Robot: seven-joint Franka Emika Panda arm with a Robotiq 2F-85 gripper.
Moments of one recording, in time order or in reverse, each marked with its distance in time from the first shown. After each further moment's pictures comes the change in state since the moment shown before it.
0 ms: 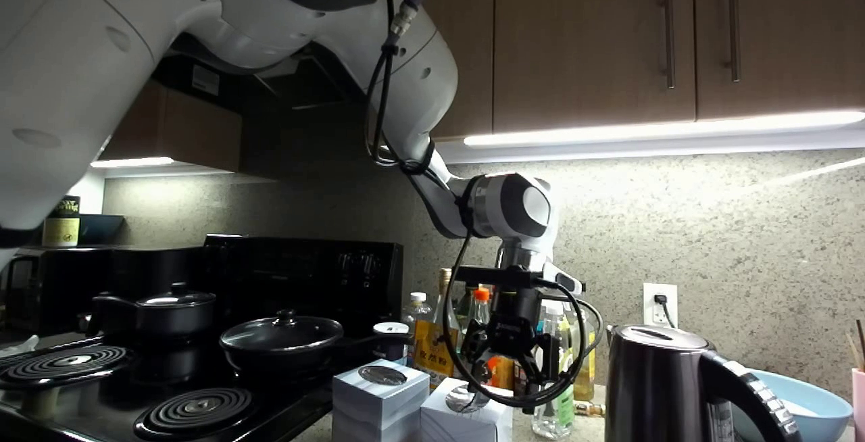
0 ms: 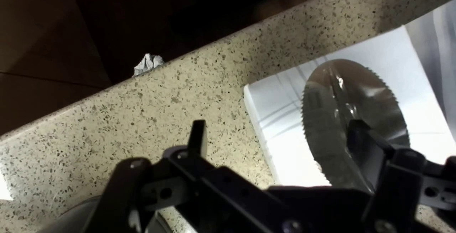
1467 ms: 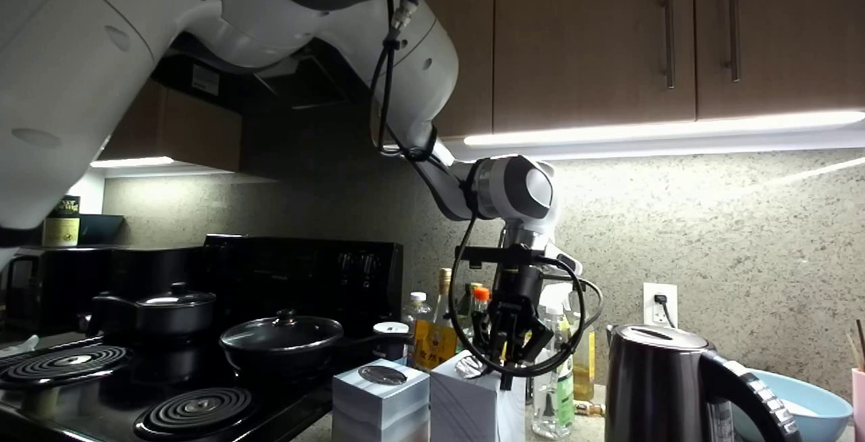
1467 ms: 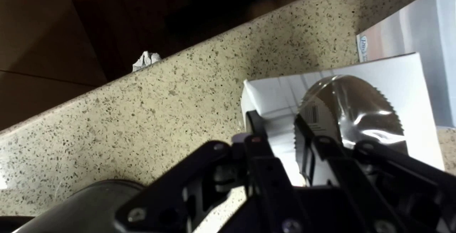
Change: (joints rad) arm -0.002 -0.005 0.002 0.076 0.019 -0.079 0.000
